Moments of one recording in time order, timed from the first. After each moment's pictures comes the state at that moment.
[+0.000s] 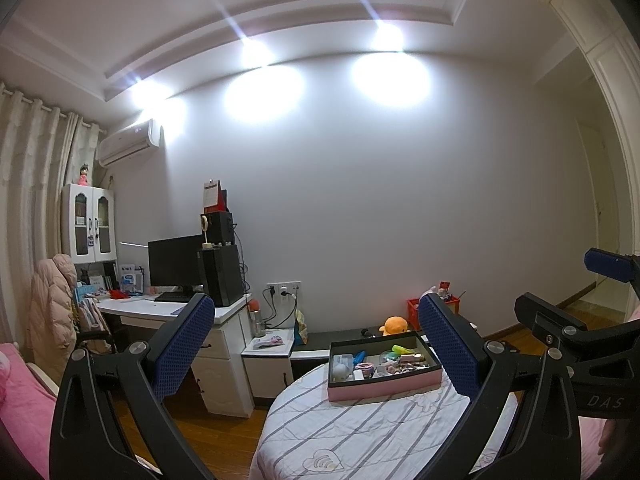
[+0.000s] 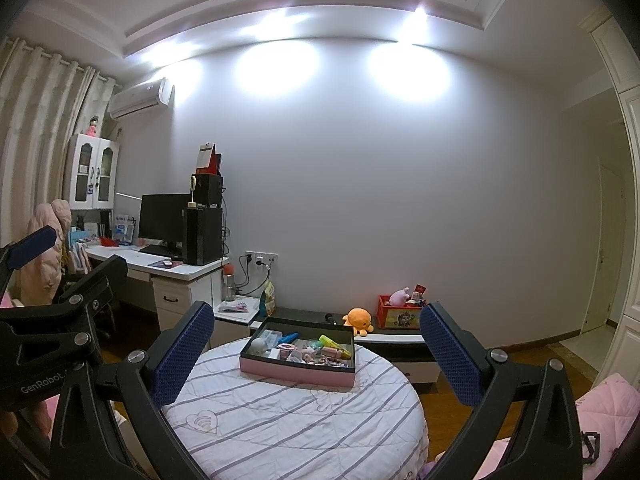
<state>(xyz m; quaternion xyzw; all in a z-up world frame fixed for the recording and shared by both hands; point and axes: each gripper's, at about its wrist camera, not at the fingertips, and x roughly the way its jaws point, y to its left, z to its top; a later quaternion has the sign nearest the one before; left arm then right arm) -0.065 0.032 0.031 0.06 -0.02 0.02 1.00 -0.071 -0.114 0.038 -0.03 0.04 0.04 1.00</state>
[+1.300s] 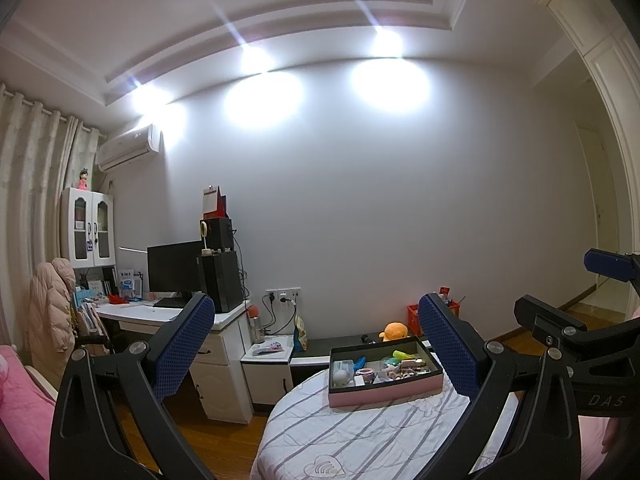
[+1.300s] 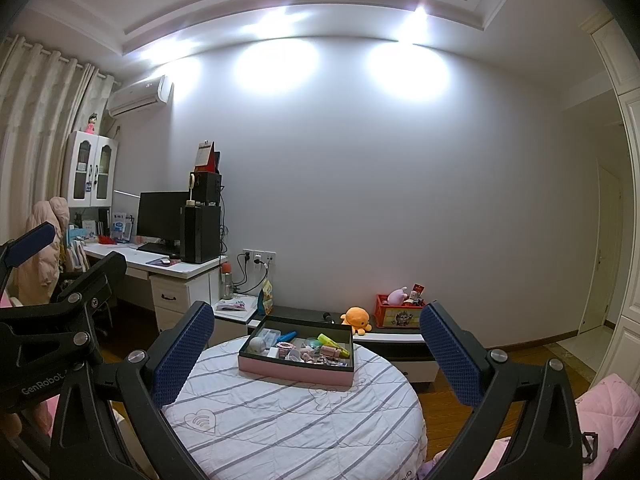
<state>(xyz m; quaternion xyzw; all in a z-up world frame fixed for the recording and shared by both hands) -0.065 0.041 0.030 0.06 -0.03 0.02 1.00 -0.071 -0.107 0.038 -0.03 0.04 0.03 1.00</state>
